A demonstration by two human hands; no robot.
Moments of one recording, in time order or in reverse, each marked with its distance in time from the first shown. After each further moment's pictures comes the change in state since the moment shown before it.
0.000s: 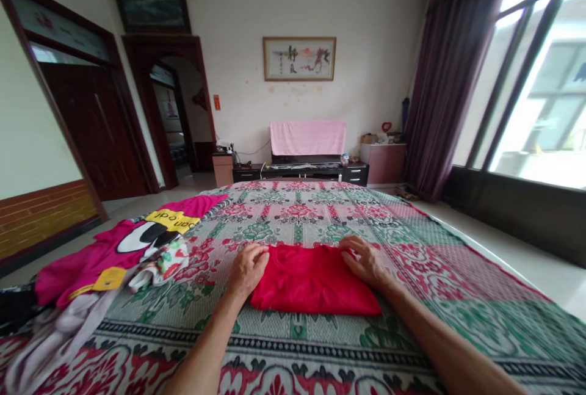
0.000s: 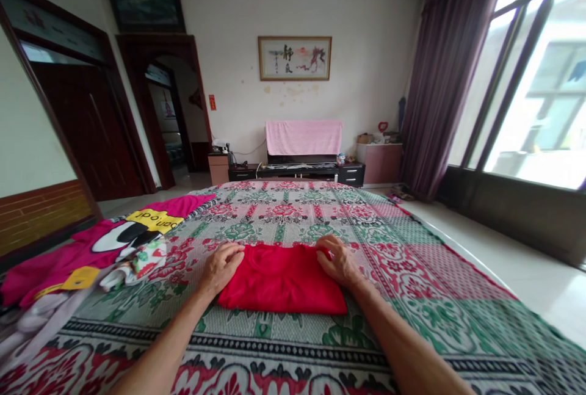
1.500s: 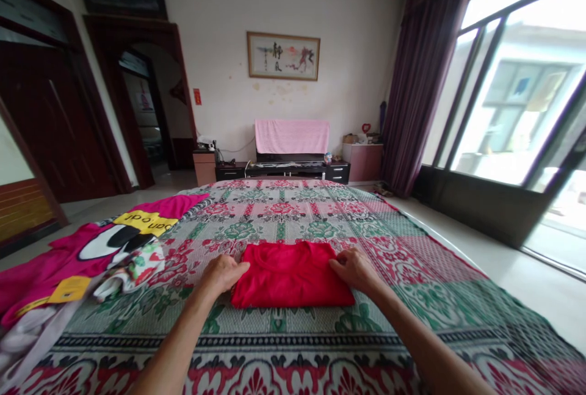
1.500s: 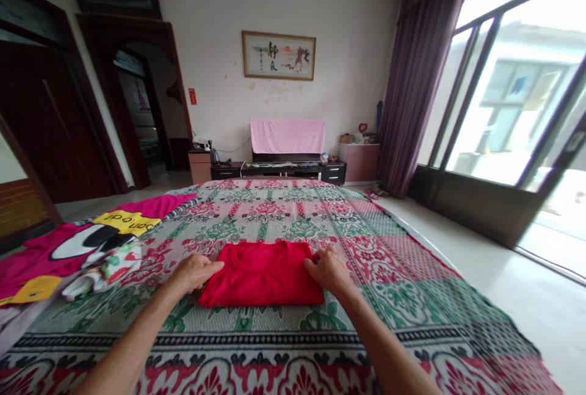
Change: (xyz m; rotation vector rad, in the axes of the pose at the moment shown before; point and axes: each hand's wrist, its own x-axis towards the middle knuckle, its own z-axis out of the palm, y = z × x) left_hand 0.003 0.019 -0.027 0.384 -0.470 -0.392; right_hand -0.022 -0.035 -0.022 -0.399 -0.202 0.608
